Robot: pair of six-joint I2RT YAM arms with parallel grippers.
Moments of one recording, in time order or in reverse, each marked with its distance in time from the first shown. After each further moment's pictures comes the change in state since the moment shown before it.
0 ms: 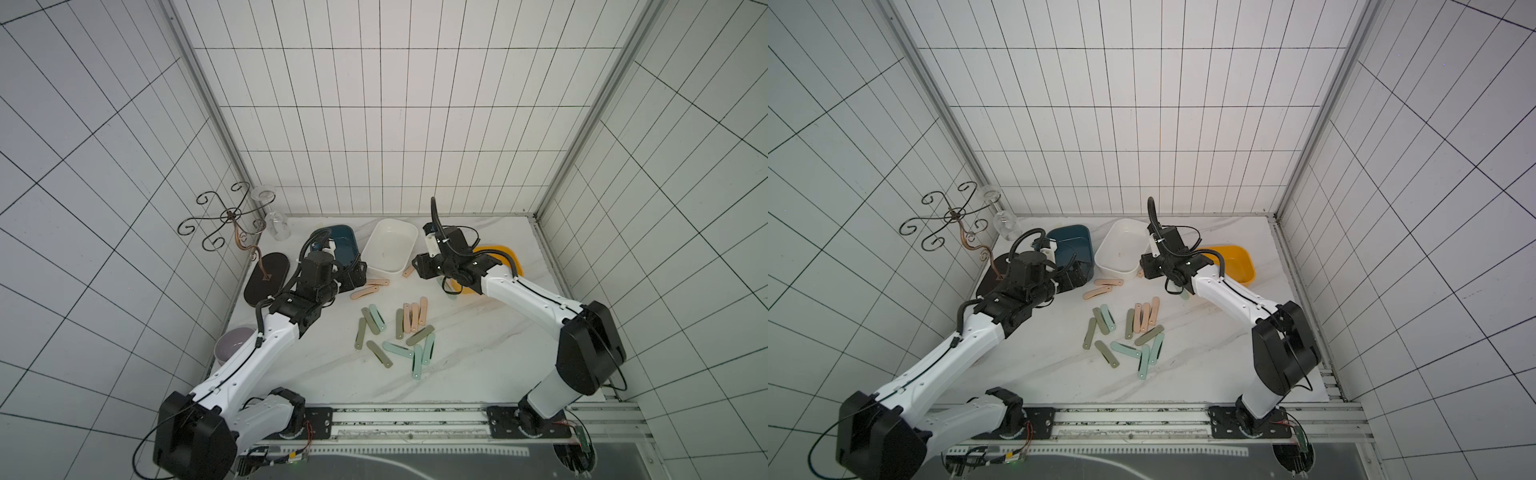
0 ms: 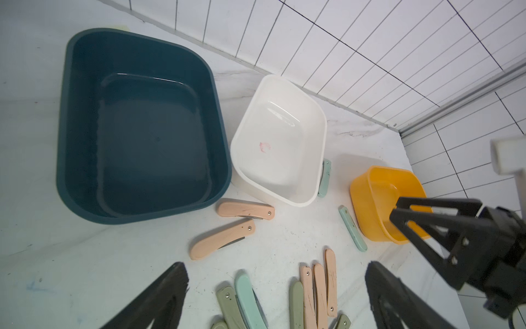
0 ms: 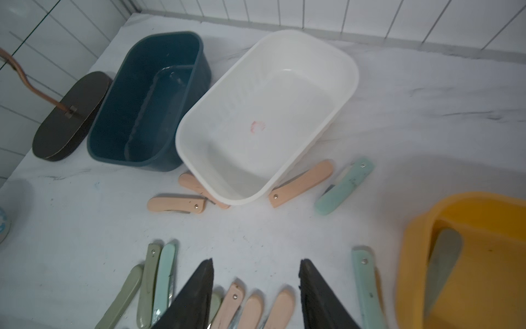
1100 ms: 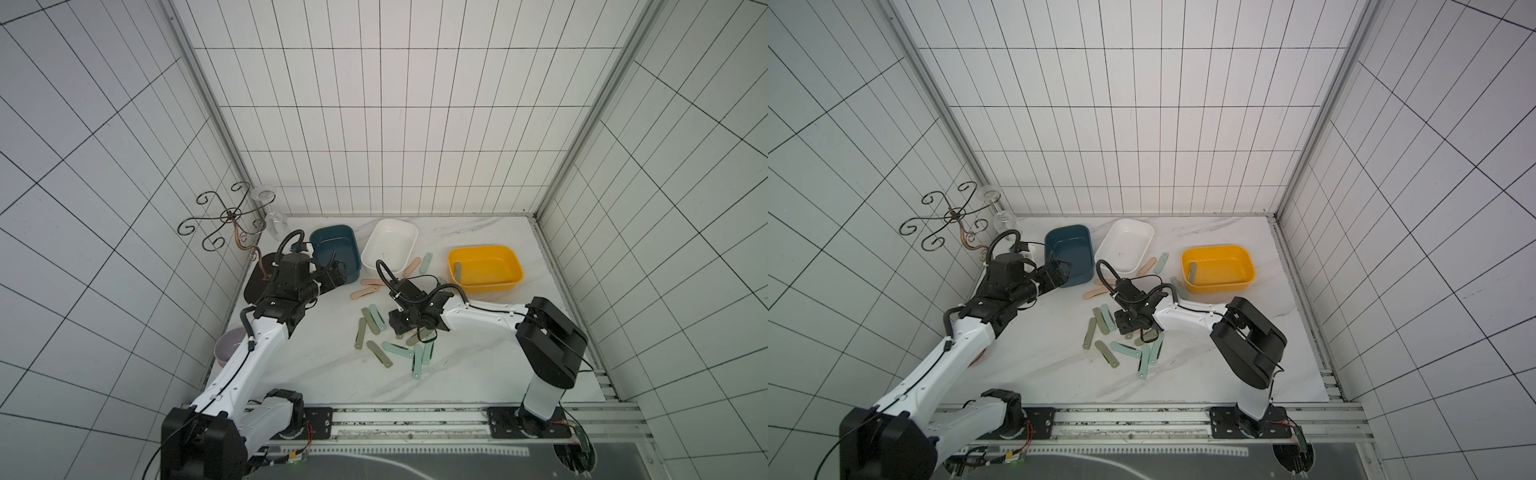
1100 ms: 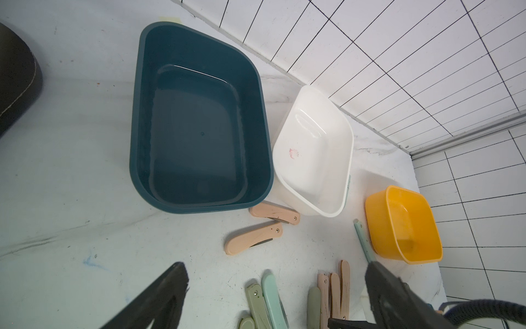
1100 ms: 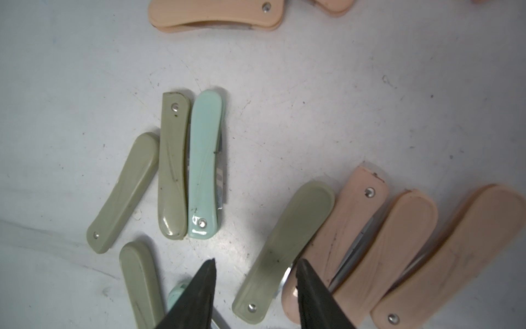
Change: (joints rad) left arm 0.175 -0.027 -0.057 -0.004 0.134 -0.011; right arm 0.272 0.154 -0.137 -0.042 0.080 0.208
